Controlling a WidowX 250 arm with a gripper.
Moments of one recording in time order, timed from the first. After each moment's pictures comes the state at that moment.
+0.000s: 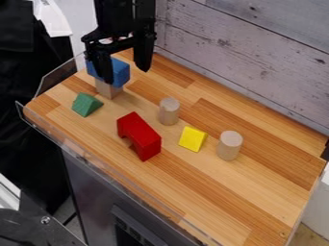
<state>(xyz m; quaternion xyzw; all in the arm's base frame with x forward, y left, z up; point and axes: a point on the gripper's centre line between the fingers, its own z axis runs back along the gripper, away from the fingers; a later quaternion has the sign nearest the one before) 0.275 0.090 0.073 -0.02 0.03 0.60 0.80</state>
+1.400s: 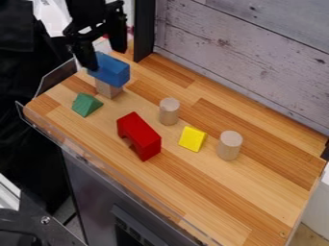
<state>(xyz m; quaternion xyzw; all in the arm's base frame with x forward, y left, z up) 0.281 0.144 0.071 -0.05 0.00 0.71 0.70</state>
